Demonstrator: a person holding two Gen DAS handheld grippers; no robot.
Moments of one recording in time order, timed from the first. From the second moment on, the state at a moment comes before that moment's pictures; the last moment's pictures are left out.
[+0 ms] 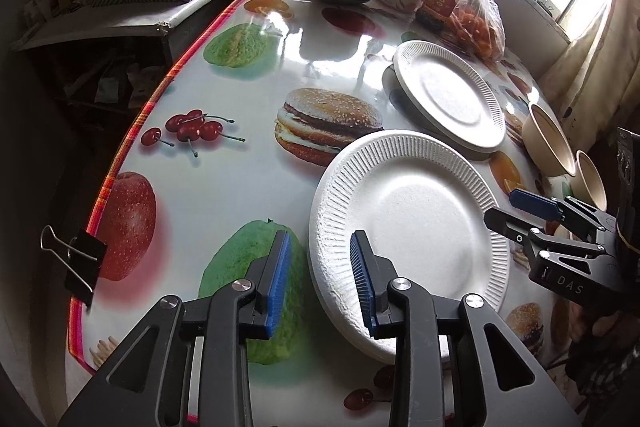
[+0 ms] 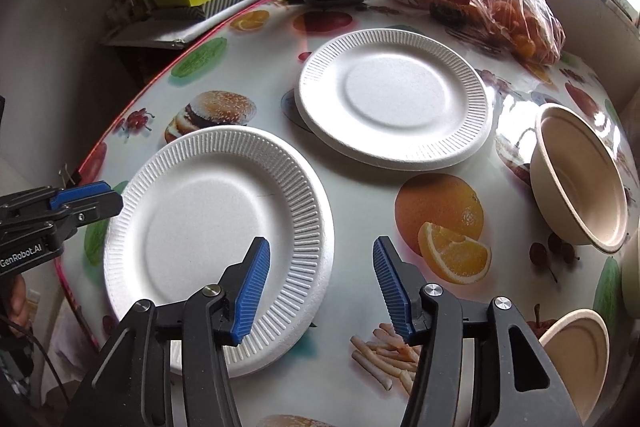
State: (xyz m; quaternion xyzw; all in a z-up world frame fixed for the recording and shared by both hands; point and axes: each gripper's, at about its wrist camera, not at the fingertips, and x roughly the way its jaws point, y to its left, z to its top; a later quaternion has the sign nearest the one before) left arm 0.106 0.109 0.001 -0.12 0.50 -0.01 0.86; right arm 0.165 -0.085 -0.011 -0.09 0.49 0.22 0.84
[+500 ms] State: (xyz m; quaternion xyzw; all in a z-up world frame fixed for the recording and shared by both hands) left arm 0.159 0.093 0.029 -0.11 0.47 -0.04 0.87; right arm 0.186 -0.130 0.017 -0.05 0.45 0.16 0.87
